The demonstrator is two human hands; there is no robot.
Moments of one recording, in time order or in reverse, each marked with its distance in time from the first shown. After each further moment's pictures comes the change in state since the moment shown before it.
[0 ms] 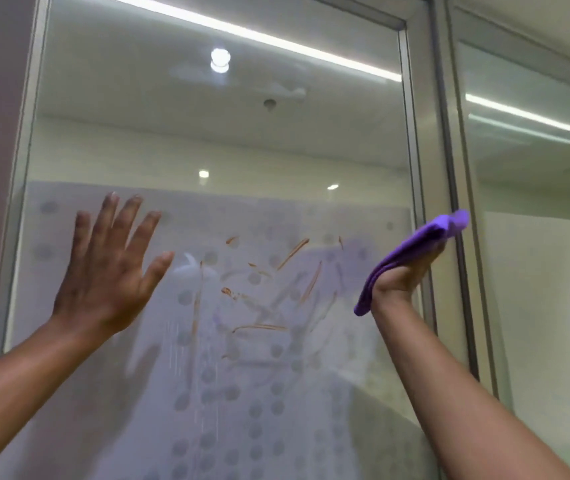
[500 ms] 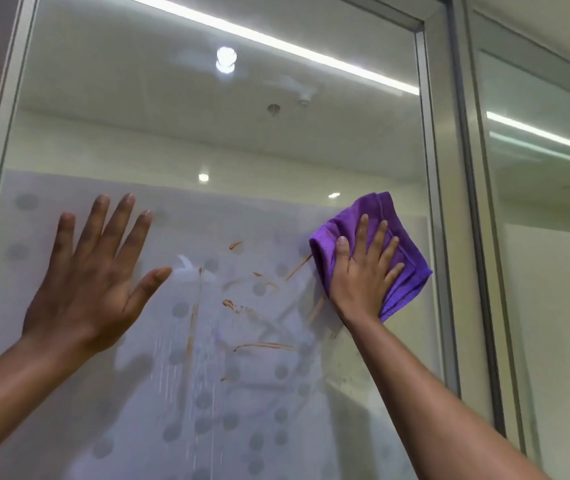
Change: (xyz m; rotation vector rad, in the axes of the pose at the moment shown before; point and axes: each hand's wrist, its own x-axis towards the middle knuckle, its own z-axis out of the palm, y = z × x) left_hand -0.002 -0.017 0.030 0.079 0.040 0.041; right_hand -0.033 0.050 0.067 -0.765 -0.398 -0.146
